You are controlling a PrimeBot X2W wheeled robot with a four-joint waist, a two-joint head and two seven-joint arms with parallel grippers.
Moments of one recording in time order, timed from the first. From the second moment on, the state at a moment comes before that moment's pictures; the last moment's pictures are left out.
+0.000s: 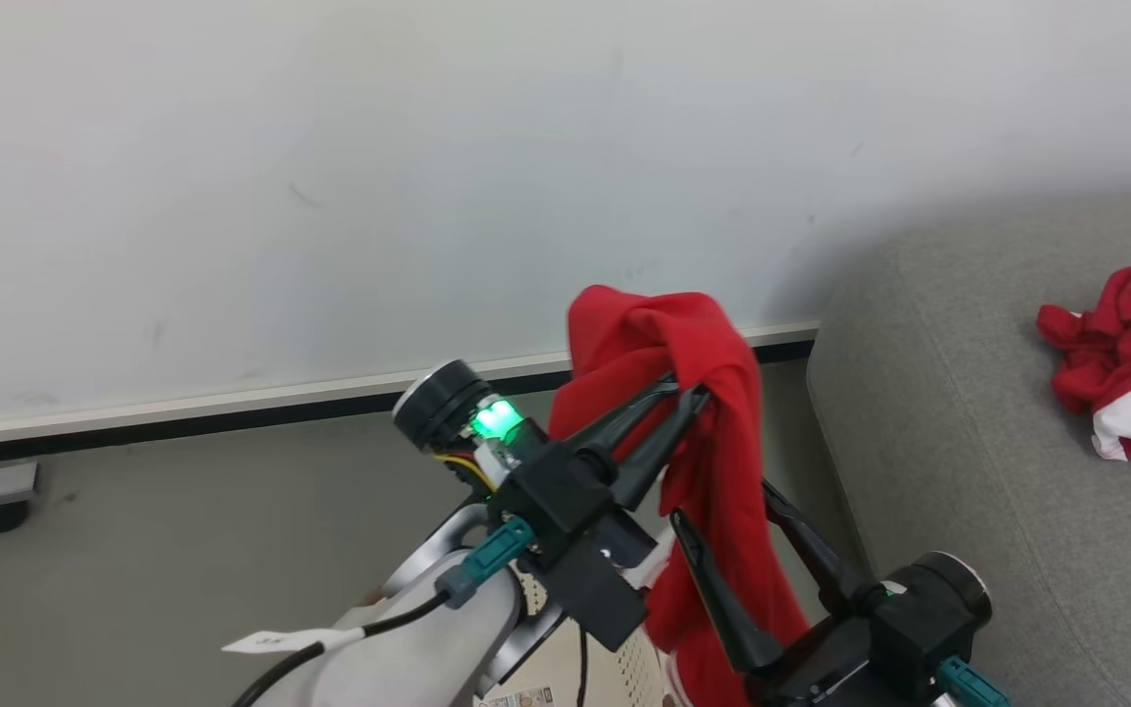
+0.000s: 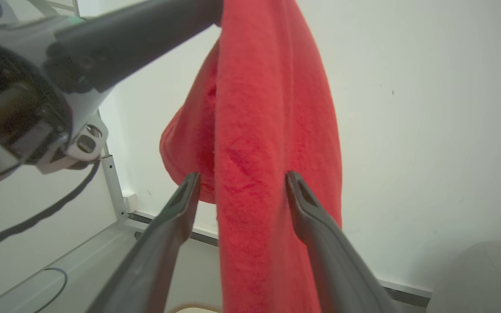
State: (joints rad) left arm -0.70 0.11 -0.78 0.09 -0.20 0.04 -0.22; right arm -0.14 -0.26 0.60 -0.04 0.22 0.13 -0.26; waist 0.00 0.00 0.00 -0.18
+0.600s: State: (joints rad) left arm -0.77 0.09 -0.84 0.20 -0.20 0.00 -0.22; right arm -0.11 -0.19 0.46 -0.07 0.12 0.13 -0.26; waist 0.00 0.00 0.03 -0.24
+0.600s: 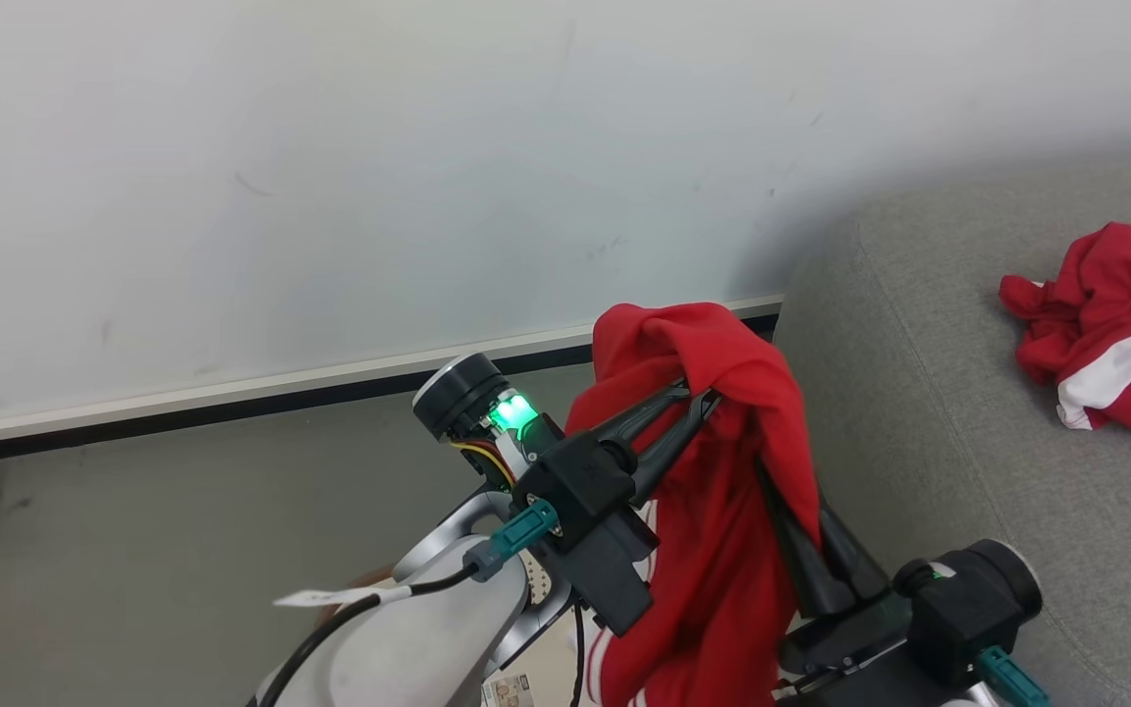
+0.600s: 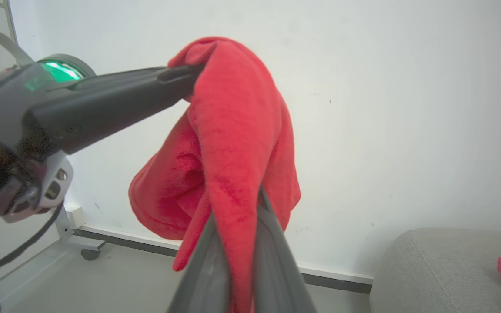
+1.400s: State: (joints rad) left arm -0.79 0.12 -0.86 0.16 -0.22 -0.01 -0.18; right arm -0.10 -0.12 0.28 -0.13 0.09 0.13 -0.26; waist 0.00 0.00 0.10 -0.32
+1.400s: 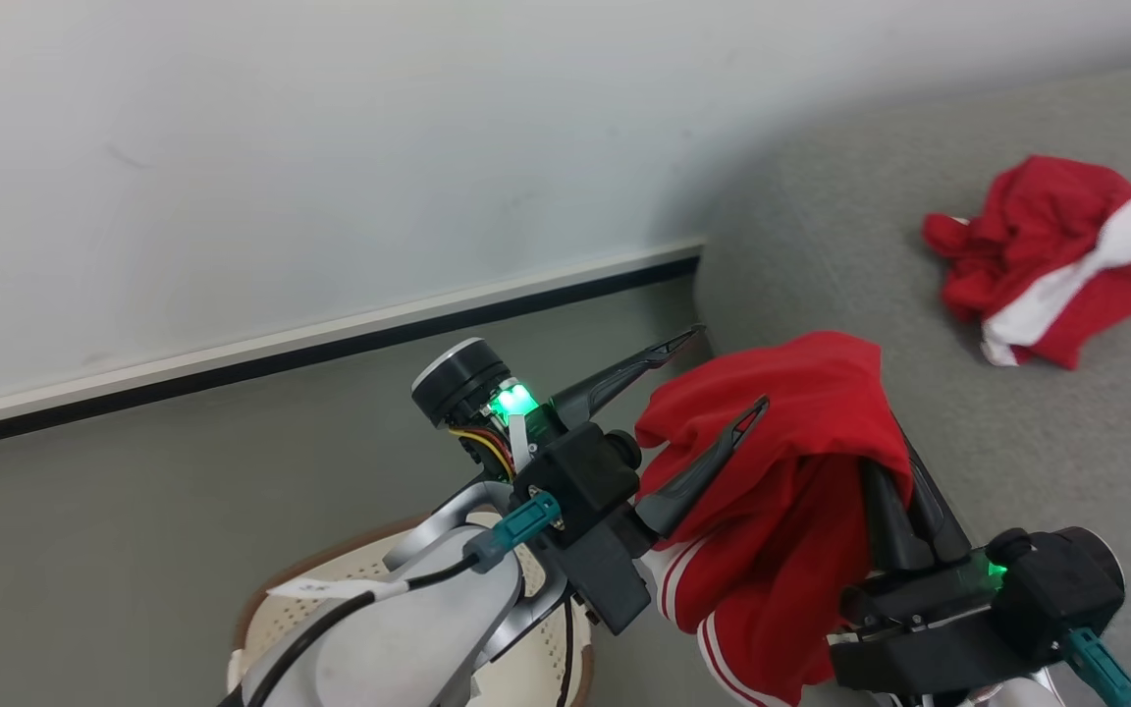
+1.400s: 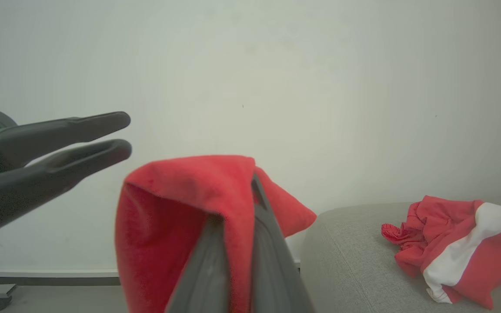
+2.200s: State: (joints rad) left arm -0.89 0.10 -0.98 0.19 -0.26 -0.10 -0.19; right arm -0.01 -0.05 0.14 -0.28 0.09 0.13 -0.26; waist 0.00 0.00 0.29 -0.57
